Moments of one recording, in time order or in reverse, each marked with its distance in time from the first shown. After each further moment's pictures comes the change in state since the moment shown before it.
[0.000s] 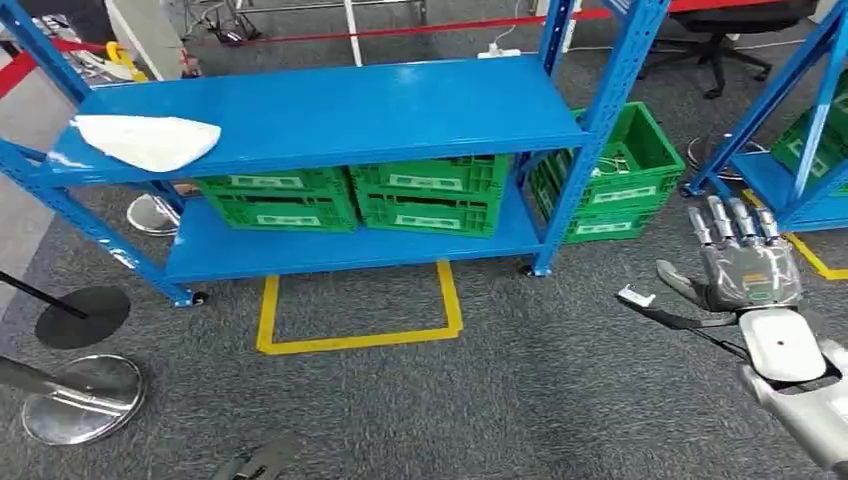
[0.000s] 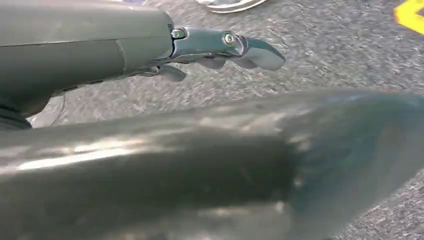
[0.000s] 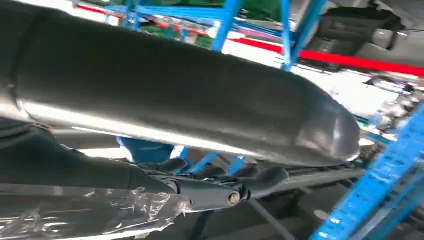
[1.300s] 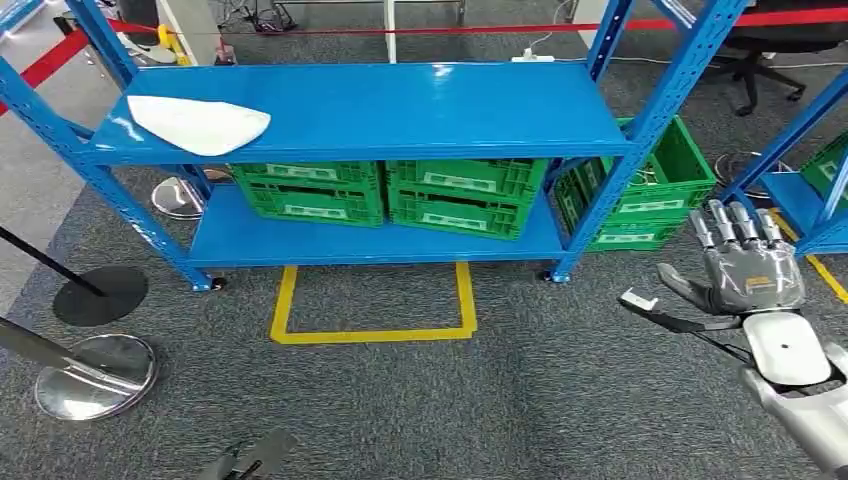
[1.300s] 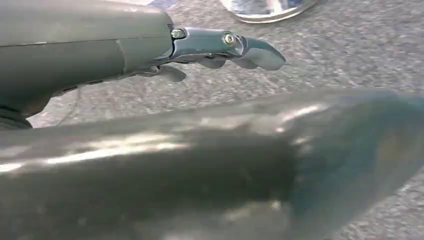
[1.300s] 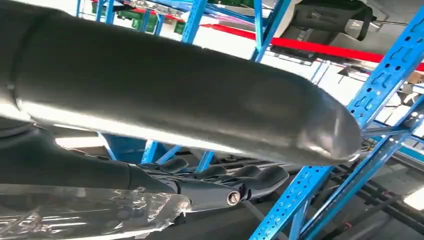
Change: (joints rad) left arm -0.002 -0.003 0.005 0.000 -0.020 0.088 0.044; right arm 0.015 -0.002 -0.018 -0.007 -0.003 -0.004 -0.023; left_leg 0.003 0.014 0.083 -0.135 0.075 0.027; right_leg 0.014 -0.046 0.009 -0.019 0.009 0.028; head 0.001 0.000
